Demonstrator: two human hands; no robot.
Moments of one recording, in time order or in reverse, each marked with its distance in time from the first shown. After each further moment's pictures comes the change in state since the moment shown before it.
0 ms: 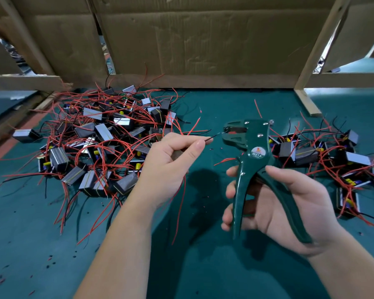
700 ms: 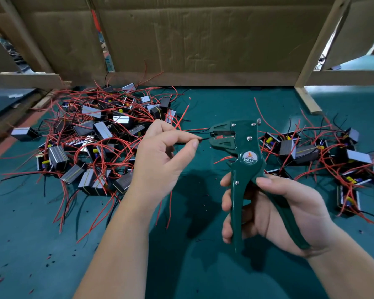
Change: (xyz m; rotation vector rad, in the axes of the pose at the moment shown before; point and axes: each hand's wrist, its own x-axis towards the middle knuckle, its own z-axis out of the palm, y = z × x) left_hand 0.002 0.001 -0.005 0.216 0.140 0.184; right_hand -0.003 0.001 0.006 -0.128 -0.039 0.054
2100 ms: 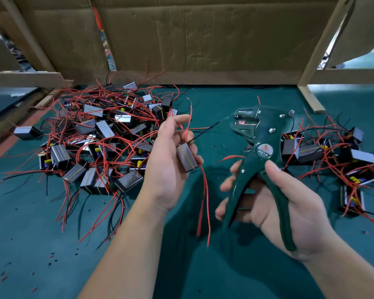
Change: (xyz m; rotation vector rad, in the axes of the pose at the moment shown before) left_hand 0.003 0.007 0.015 -0.836 0.014 -0.476; right_hand 0.007 0.012 0.006 0.000 0.175 -0.193
